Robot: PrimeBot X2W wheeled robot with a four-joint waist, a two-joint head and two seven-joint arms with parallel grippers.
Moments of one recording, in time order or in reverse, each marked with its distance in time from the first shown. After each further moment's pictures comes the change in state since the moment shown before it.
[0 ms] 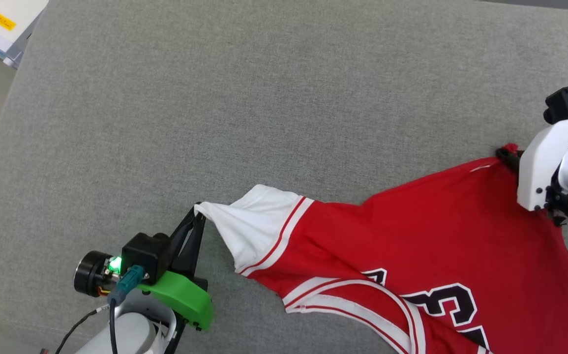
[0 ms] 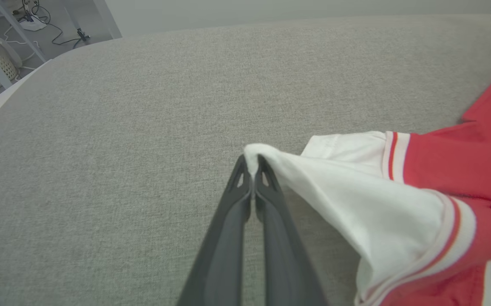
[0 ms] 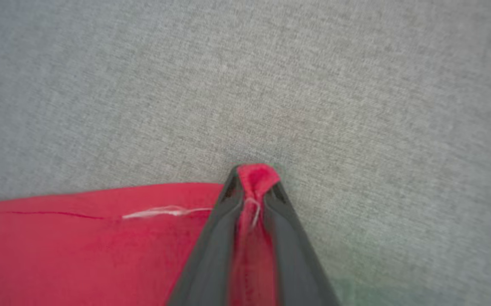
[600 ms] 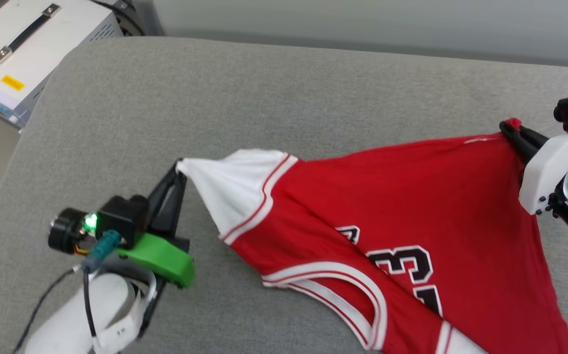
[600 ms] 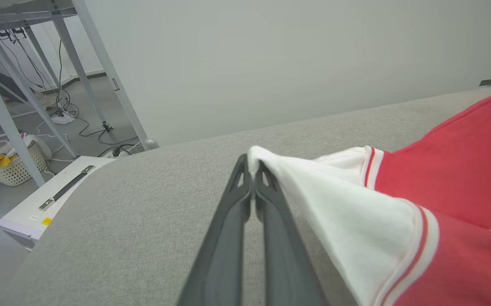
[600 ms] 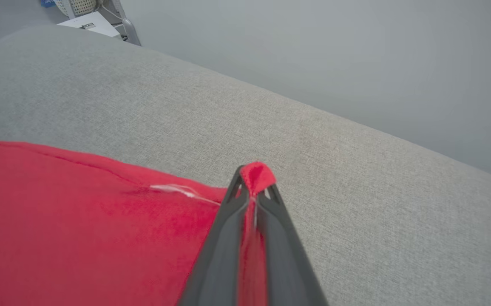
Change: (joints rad) left arm -0.094 0.028 0.052 0.010 0.028 -0.038 -0.007; right arm 0.034 -0.063 0.054 -0.108 -0.050 0.001 -0.395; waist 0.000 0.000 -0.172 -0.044
